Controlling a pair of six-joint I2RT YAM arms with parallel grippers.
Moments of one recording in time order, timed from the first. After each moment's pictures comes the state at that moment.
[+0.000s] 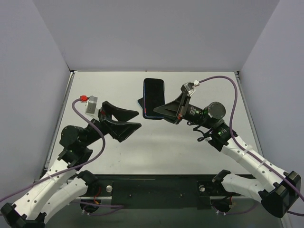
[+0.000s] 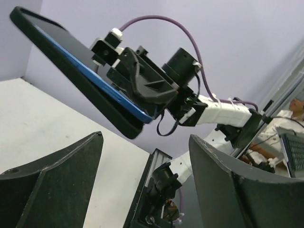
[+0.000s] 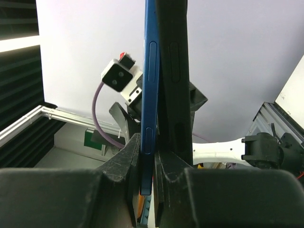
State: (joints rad) left arm -0.63 0.66 0.69 0.45 0.51 -0.76; right arm 0.66 1.01 0.85 0.44 -0.56 1.54
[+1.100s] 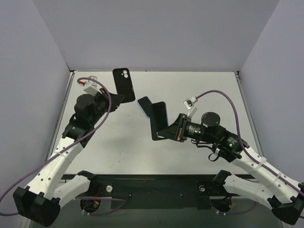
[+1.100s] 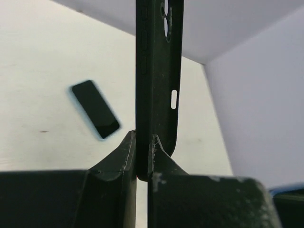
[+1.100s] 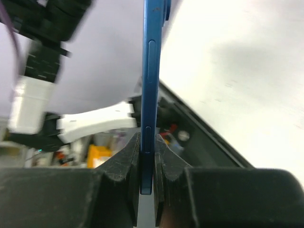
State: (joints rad) left arm -0.45 0.96 0.94 -0.08 0.02 -0.77; right arm 0.80 0.88 0.86 -0.14 -0.37 1.00
